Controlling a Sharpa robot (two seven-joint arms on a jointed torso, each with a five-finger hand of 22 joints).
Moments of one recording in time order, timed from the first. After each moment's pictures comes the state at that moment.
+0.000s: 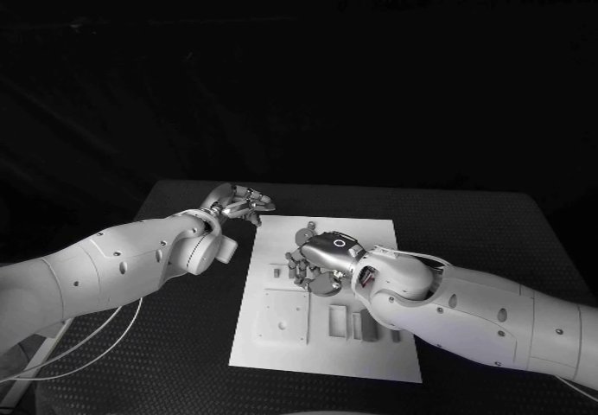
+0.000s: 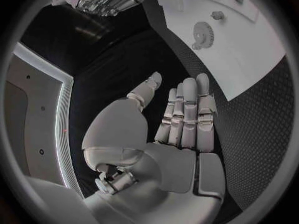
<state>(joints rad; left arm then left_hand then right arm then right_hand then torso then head) 1.16 -0.72 -0.10 1.18 -0.38 -0.38 0.24 1.10 -0.07 0.40 -0.29 0.05 0.89 0.18 0.24 0.51 1.13 0.12 0.07 0.29 1.05 0.00 1.03 0.40 0.03 1.16 -0.09 0.13 1.18 1.07 -0.53 -0.09 1.45 -1.74 -0.32 -0.02 1.20 -0.06 0.63 -0.29 0.05 1.02 0.11 0.32 0.54 1.27 0.06 0.23 0.22 1.20 -0.03 0.72 0.72 0.26 0.97 0.12 0.51 1.17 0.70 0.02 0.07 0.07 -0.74</state>
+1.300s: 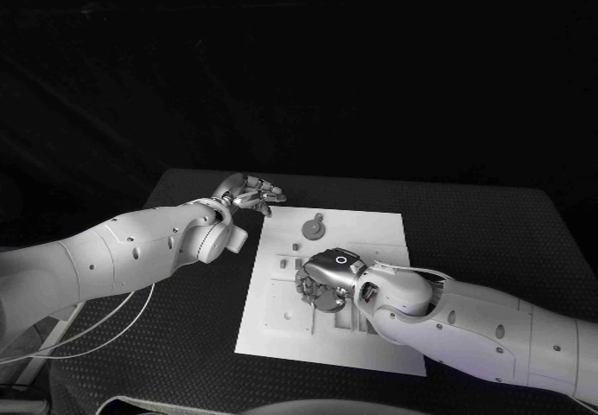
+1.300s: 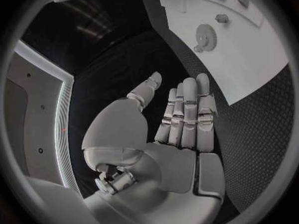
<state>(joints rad) 1.16 -0.71 -0.10 1.18 -0.37 -0.37 0.24 1.10 -0.07 0.40 -0.29 0.06 0.89 0.18 0.24 0.51 1.13 0.11 0.07 0.29 1.05 0.00 1.03 0.40 0.03 1.16 -0.09 0.12 1.18 1.02 -0.51 -0.13 1.43 -1.78 -0.29 -0.04 1.20 -0.06 0.63 -0.29 0.05 1.02 0.11 0.32 0.54 1.27 0.06 0.23 0.22 1.20 -0.03 0.72 0.72 0.26 0.97 0.11 0.51 1.17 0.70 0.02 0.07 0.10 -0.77</state>
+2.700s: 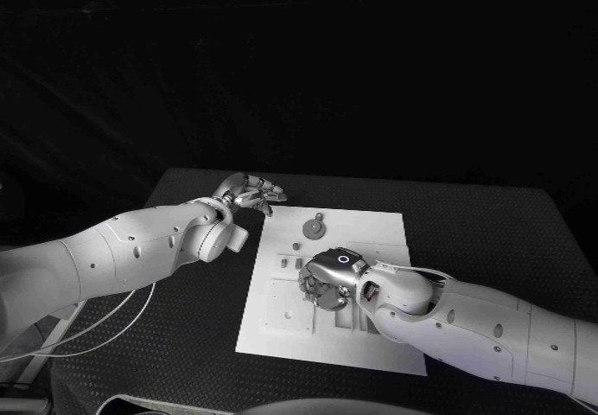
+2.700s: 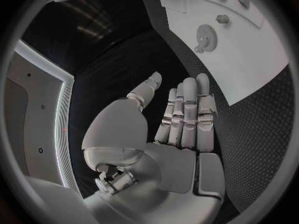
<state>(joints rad) 1.16 -0.71 -0.10 1.18 -0.37 -0.37 0.24 1.10 -0.07 0.40 -0.29 0.06 0.89 0.18 0.24 0.51 1.13 0.11 0.07 0.29 1.05 0.00 1.03 0.40 0.03 1.15 -0.09 0.12 1.18 1.02 -0.51 -0.13 1.40 -1.78 -0.29 -0.04 1.20 -0.06 0.63 -0.29 0.04 1.02 0.12 0.32 0.54 1.27 0.06 0.23 0.22 1.20 -0.03 0.72 0.72 0.26 0.97 0.11 0.51 1.17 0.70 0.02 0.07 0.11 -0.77</state>
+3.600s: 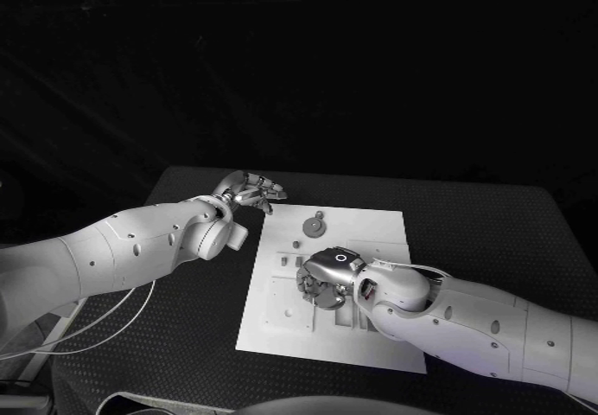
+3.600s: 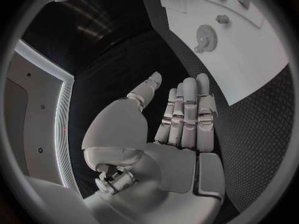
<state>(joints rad) 1.16 -0.72 -0.10 1.18 -0.37 -0.36 0.24 1.10 -0.07 0.40 -0.29 0.06 0.89 0.18 0.24 0.51 1.13 0.11 0.07 0.29 1.05 0.00 1.03 0.40 0.03 1.15 -0.09 0.12 1.18 1.02 -0.50 -0.13 1.40 -1.76 -0.26 -0.03 1.20 -0.06 0.63 -0.29 0.04 1.02 0.12 0.32 0.54 1.27 0.06 0.22 0.22 1.20 -0.03 0.72 0.72 0.26 0.97 0.11 0.51 1.17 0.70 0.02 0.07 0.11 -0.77</state>
